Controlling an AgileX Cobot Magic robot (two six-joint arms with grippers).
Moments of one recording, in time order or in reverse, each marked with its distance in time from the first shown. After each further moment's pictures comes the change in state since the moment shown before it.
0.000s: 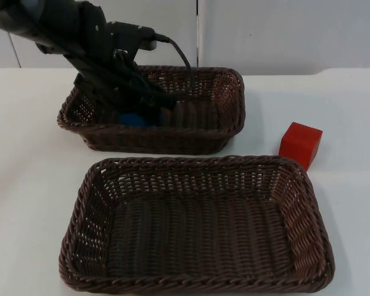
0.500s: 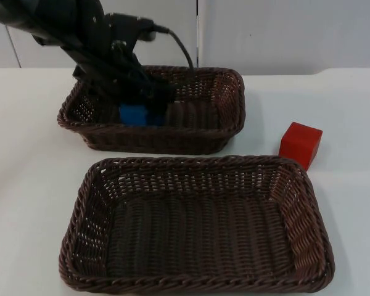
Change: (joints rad) right arm 0.000 0.000 0.000 0.000 0.000 0.000; left arm 0.000 -0.051 0.000 0.000 0.000 0.002
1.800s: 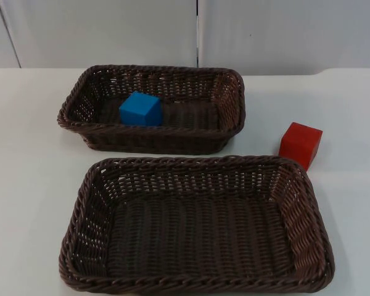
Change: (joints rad) right arm 0.000 0.000 0.000 0.000 0.000 -0.007; left arm 0.000 -0.696 0.072 -0.045 0.317 0.000
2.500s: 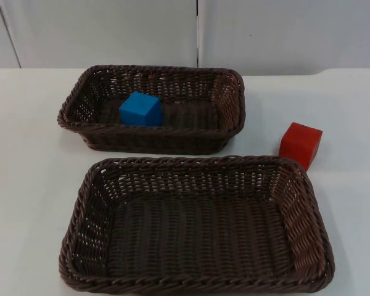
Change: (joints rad) right arm 0.000 0.000 0.000 0.000 0.000 0.000; left arm 0.000 -0.447 0.503 -0.008 -0.075 0.000
